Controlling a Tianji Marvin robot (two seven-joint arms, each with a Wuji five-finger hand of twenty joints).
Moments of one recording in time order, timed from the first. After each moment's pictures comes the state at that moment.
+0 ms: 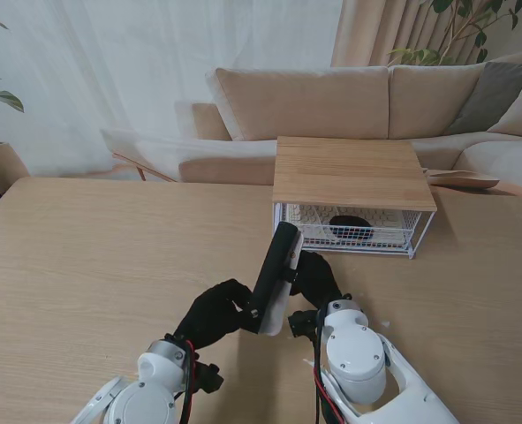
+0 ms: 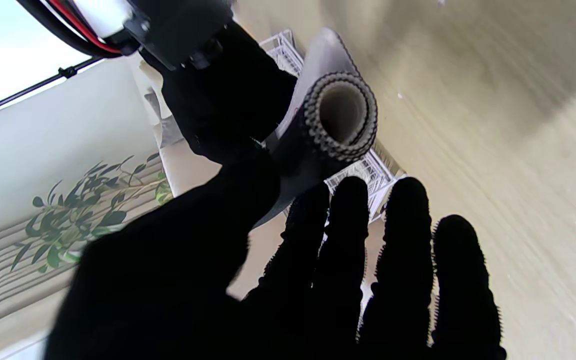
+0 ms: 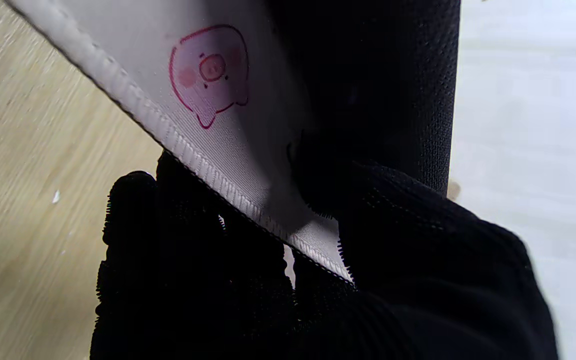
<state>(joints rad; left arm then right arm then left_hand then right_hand) 1.84 -1.17 -1.07 -1.96 0.30 0.20 0.14 -1.64 -1.27 1.11 -1.74 0.08 0.25 -0.35 0.77 -0.46 0.82 -0.16 0.48 0.33 0.76 0.41 0.57 0.30 0.64 0.67 0.46 0.36 0.80 0.85 0.00 0.38 1.16 0.67 0.79 -0.59 0.86 -0.18 0.80 0.03 0.91 0.39 1.02 0.17 0.99 0.56 0.93 0.19 1.16 0.60 0.46 0.23 1.25 0.67</state>
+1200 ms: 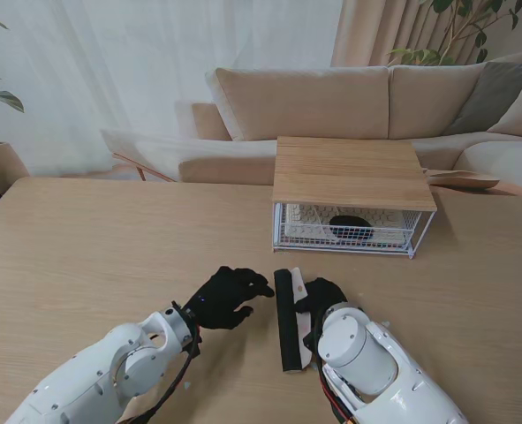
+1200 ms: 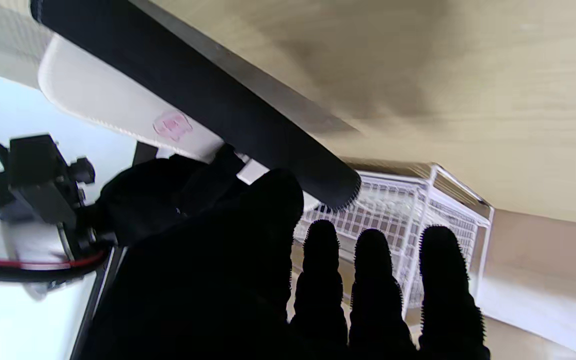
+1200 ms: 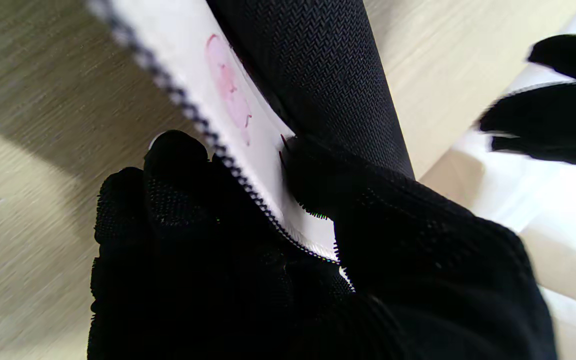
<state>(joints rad) 1.38 -1.07 -0.84 -1.41 0.87 -0.33 0.19 -1.55 -1.21 1.04 -1.65 -0.24 0.65 -0.15 0.91 -0.36 0.78 -0.14 0.36 0.08 0.52 0.33 0.26 0.06 0.51 0.38 0.16 0.06 0.49 0.38 -0.04 0.22 1.01 0.53 0.81 -0.62 0.90 -0.18 0.83 0.13 0.91 0.41 1.12 0.19 0.98 0.56 1.04 0.22 1.14 0.59 0.53 0.27 1.28 0.69</state>
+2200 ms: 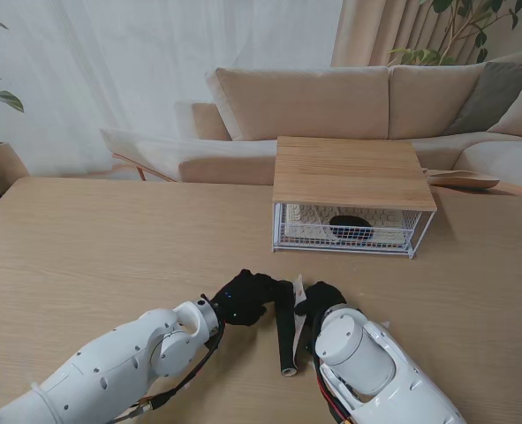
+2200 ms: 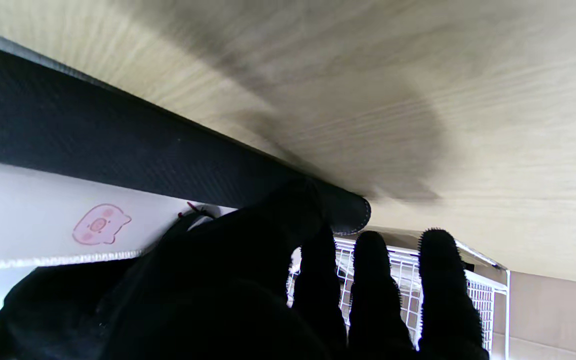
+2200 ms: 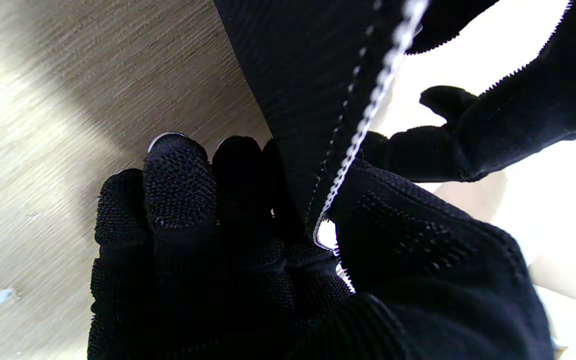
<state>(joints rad) 1.14 -1.13 -0.55 -1.21 0.77 -0.21 0.15 -1.54 -1.22 1.03 -1.65 -0.24 0.71 -0.14 1.01 -0.34 0.77 -0.13 0.31 0.05 0.55 0.34 0.25 0.03 0.51 0.36 0.16 0.05 0.47 0.34 -0.07 0.20 1.01 0.51 0.81 -0.60 0.88 -0.18 0.83 0.17 0.91 0.42 1.12 0.19 0.99 0.56 1.04 0.22 1.16 0.59 0.53 0.27 1.29 0.69</state>
